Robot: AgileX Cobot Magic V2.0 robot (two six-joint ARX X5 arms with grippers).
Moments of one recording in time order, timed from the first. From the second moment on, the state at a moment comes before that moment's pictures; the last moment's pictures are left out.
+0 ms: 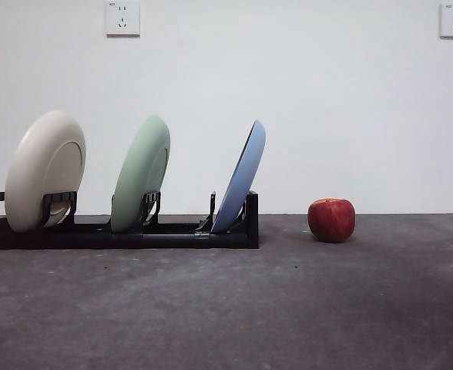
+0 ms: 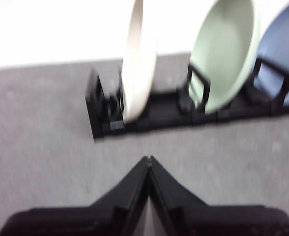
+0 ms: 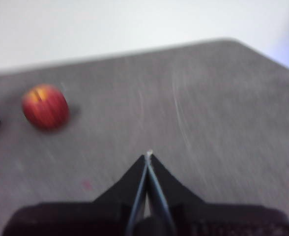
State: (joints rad) left arm -0.02 0.08 0.09 -0.16 0.03 0.03; right arm -0.03 0.01 0.12 -0.25 0.11 0.10
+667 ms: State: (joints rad) left arm -0.02 0.49 0.60 -0.25 0.03 -0.03; right arm -0.03 0.26 0.68 -0.63 0.10 0.15
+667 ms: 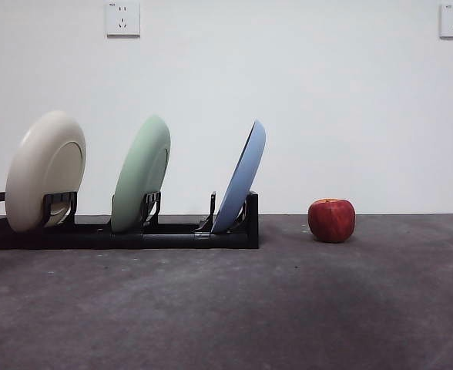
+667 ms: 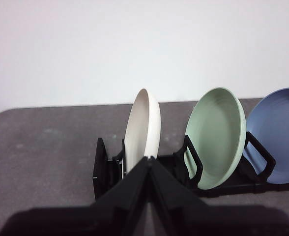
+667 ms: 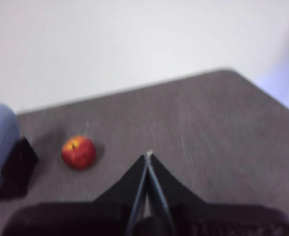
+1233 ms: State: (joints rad) left arm -0.02 0.97 1.23 -0.64 0.27 -0.07; right arm -0.03 0.72 1.08 -1.00 0.04 0.15
